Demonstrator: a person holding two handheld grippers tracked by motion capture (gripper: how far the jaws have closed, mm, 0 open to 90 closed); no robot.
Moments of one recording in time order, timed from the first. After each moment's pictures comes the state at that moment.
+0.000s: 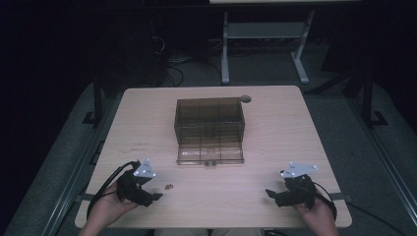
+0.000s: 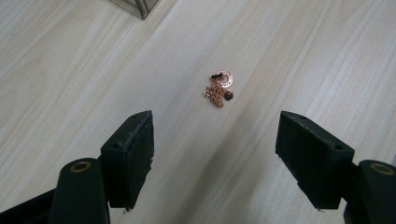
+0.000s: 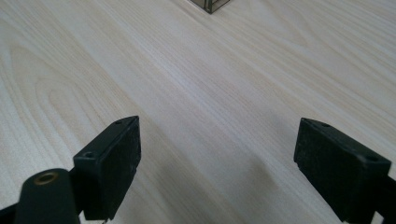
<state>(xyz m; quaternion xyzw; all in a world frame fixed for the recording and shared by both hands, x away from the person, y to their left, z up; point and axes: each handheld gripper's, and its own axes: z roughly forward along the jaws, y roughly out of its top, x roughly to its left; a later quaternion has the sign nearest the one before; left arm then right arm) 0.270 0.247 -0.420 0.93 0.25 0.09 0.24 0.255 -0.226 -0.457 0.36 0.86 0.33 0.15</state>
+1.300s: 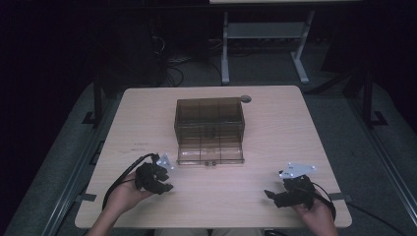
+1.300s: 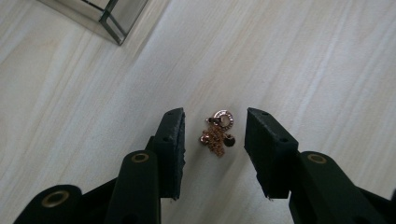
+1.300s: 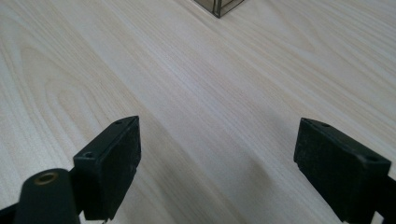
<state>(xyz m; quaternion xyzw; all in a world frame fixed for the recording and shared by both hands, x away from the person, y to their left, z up) 0.301 0.209 -0.431 0.95 0.24 0.04 0.19 0.255 -0.223 -0.455 0.35 0.86 0.33 0.15</state>
